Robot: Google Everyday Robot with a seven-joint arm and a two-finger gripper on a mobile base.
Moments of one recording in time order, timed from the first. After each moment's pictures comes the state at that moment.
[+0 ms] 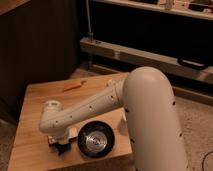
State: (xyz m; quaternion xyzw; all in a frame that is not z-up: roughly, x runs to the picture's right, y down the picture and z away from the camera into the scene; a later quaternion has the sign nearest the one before) arm -0.223 0.258 0.765 -0.05 0.31 0.94 0.09
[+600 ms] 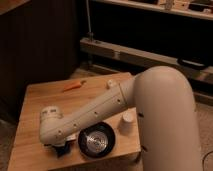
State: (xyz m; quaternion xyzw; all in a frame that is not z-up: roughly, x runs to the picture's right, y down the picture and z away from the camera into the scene) arm -0.233 0.248 0.726 -0.08 0.25 0.97 0.00
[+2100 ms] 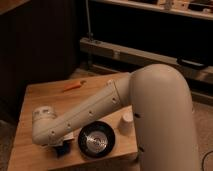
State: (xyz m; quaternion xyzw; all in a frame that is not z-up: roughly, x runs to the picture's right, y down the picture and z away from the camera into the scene) arm -0.241 0.241 0.714 -0.05 0.25 0.97 0.02
